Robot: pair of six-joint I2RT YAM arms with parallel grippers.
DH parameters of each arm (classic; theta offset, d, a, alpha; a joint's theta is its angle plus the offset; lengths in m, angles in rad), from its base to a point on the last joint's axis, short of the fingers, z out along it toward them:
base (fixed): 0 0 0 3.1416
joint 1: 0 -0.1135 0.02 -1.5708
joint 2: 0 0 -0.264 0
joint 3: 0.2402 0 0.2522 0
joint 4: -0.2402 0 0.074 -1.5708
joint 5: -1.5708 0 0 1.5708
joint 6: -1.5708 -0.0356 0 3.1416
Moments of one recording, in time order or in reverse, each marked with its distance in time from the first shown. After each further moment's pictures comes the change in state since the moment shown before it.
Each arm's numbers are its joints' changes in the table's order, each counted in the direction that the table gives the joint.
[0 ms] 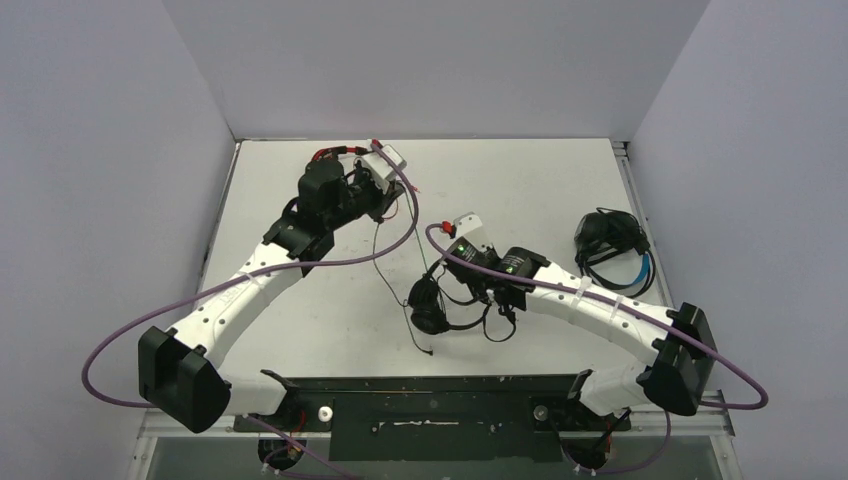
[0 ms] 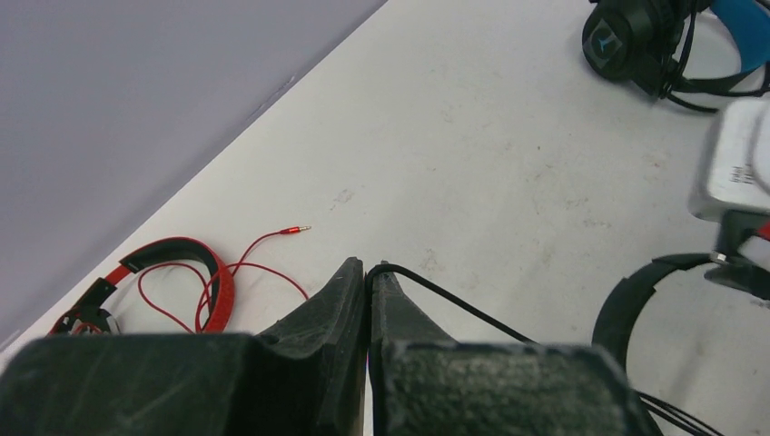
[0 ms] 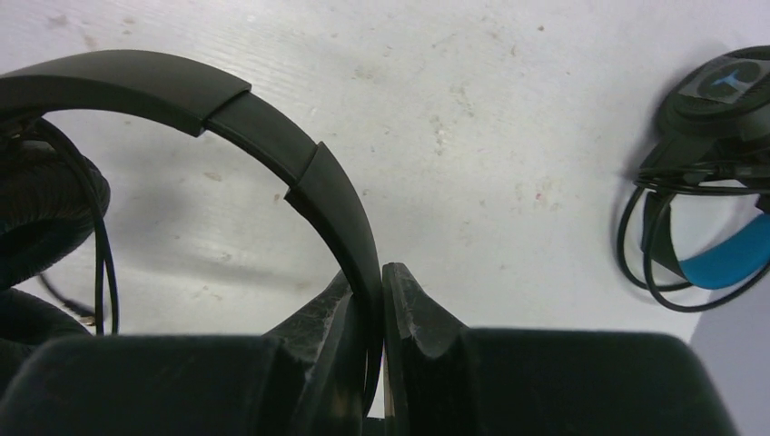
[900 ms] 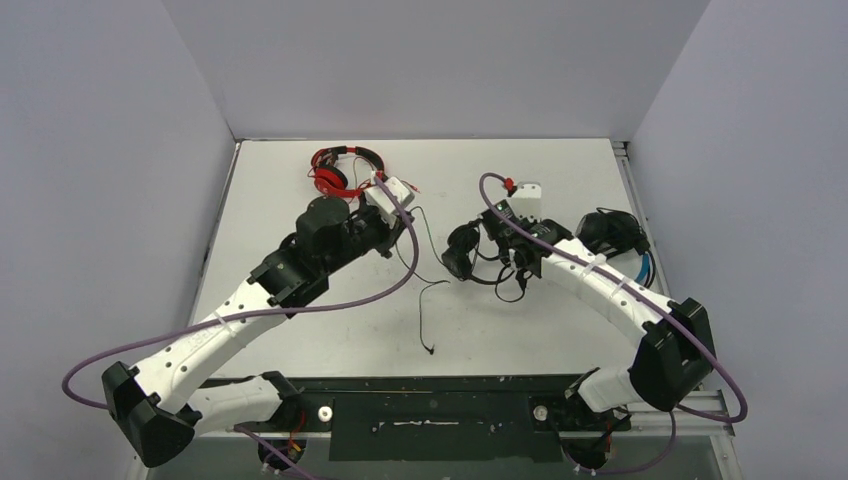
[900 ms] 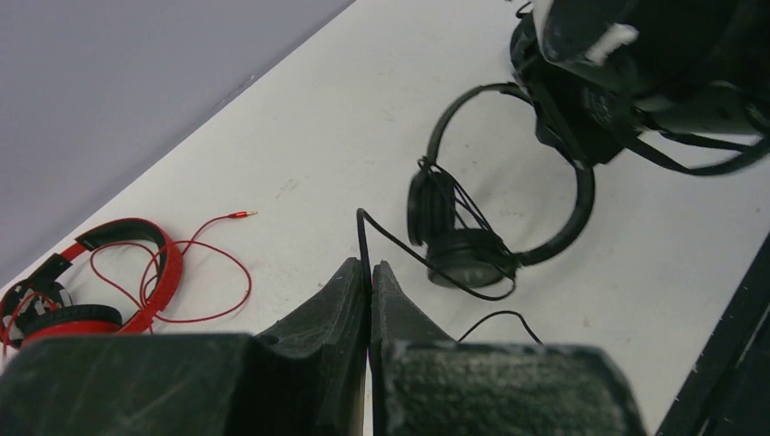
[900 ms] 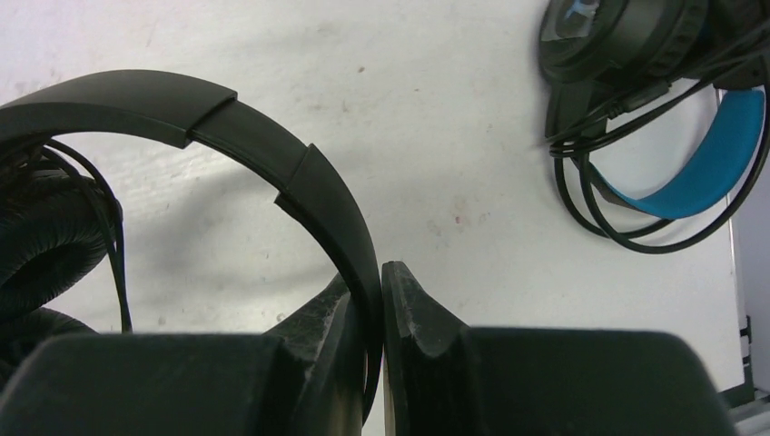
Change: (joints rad) left arm 0.249 0.204 -0.079 -0.110 0.223 0.121; right arm 0.350 -0.023 -0.007 0.116 -0.082 -0.197
